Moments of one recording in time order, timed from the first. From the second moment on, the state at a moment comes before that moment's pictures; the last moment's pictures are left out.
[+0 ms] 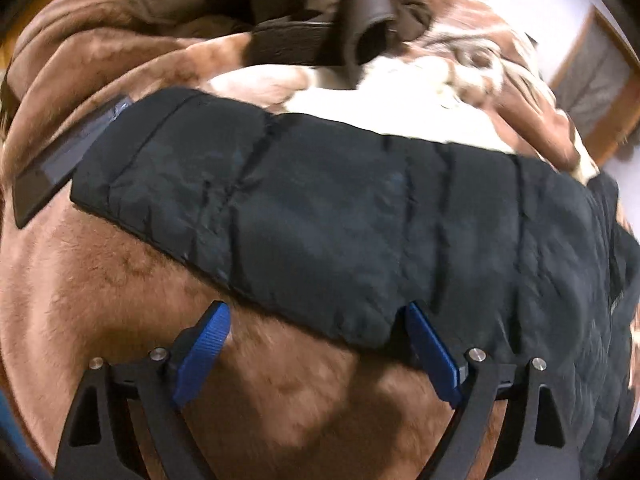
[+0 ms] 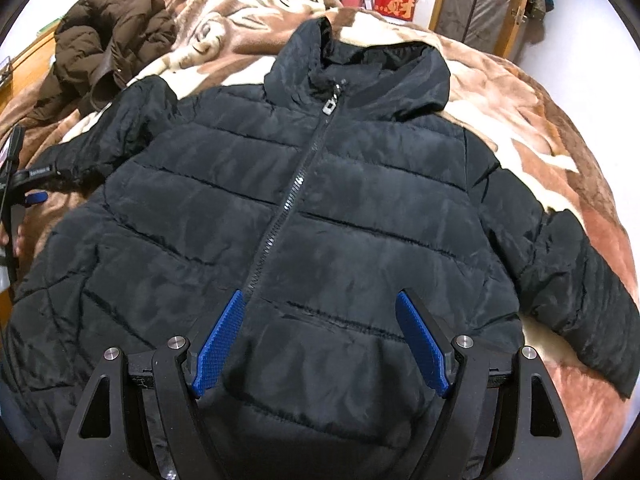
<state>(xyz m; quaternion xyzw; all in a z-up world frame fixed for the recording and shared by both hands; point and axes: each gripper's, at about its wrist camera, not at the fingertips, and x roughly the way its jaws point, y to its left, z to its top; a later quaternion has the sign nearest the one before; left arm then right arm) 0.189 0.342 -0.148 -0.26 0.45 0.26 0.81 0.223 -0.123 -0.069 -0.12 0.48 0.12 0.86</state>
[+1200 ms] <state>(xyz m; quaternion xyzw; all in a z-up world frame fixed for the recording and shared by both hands) 0.285 0.039 0.026 -0.09 0.38 -0.08 0.91 0.173 -0.257 -0.049 -0.02 0.46 0.03 0.89</state>
